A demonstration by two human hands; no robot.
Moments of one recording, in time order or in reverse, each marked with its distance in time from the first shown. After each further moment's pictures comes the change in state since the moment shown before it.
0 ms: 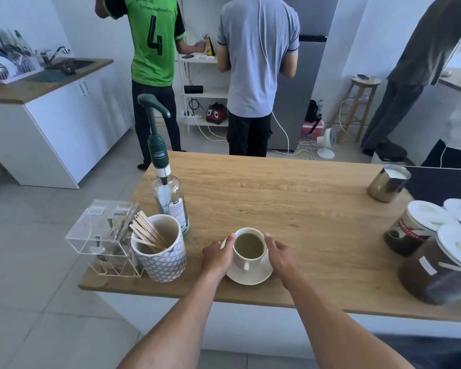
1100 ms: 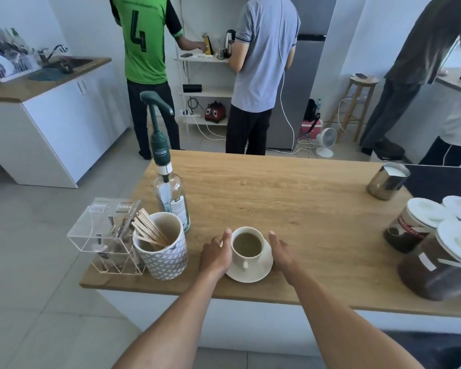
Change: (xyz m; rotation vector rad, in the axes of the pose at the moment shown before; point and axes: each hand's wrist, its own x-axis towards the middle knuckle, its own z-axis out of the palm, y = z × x) left_hand 0.006 -0.007 -0.005 0.138 -0.025 -0.010; right_hand -0.011 -0.010 -0.005 0.018 -0.052 0.061
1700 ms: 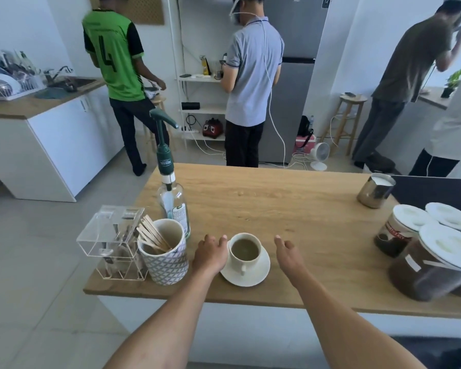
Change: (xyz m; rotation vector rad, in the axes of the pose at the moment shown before) left_hand -0.005 0.012 -0.021 0.120 0.113 0.085; right_hand -0.013 0.001 -0.018 -0.050 0.159 -0.153
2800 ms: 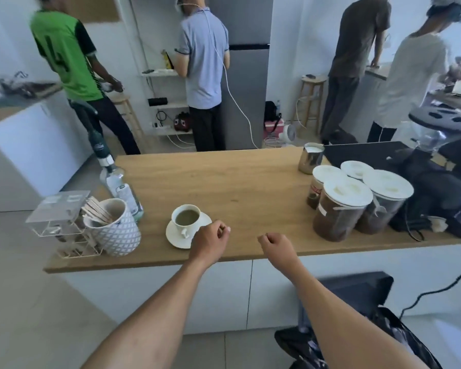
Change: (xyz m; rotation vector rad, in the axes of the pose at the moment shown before) left_hand -0.164 0.081 0.078 0.083 -0.041 0.426; right_hand -0.082 0.095 -0.150 -0.119 -0.025 -0.186
